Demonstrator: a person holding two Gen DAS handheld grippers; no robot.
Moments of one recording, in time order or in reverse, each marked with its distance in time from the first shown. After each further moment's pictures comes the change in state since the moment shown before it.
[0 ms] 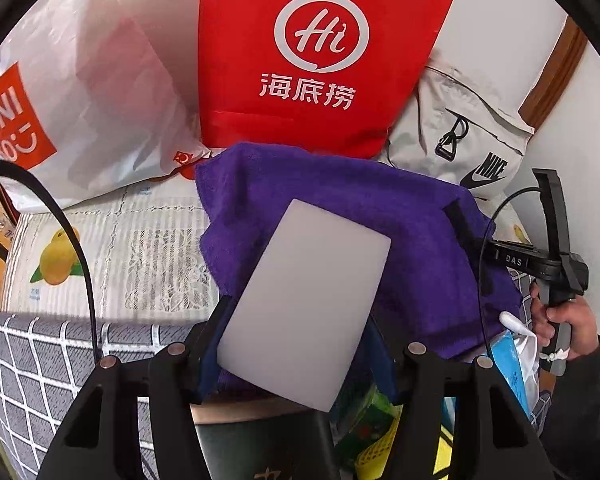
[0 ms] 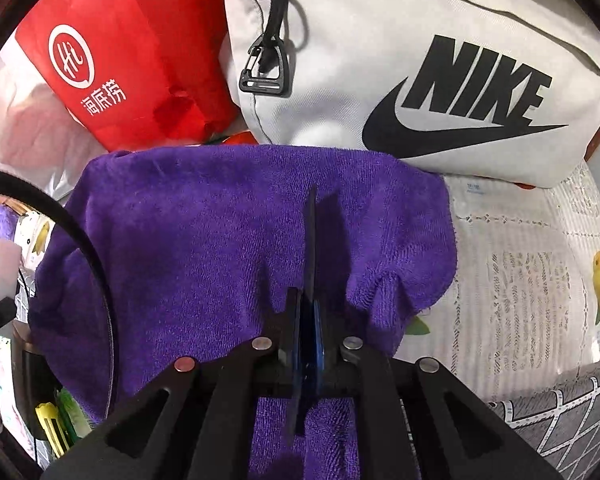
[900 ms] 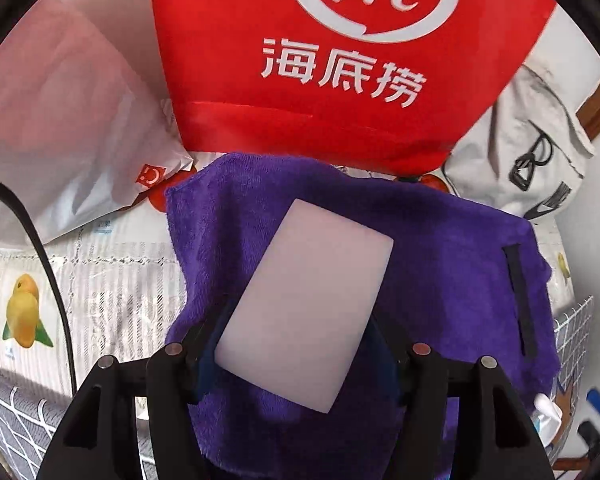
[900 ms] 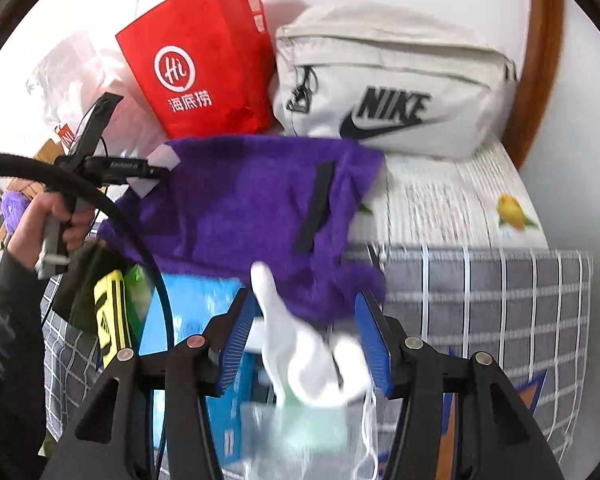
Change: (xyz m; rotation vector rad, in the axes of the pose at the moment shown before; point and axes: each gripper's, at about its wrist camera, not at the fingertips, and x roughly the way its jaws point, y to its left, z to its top) left arm 0.088 0.008 0.069 -0.045 0.129 0.070; right arm -0.151 0.009 -0.123 -0.027 -0.127 -0.017
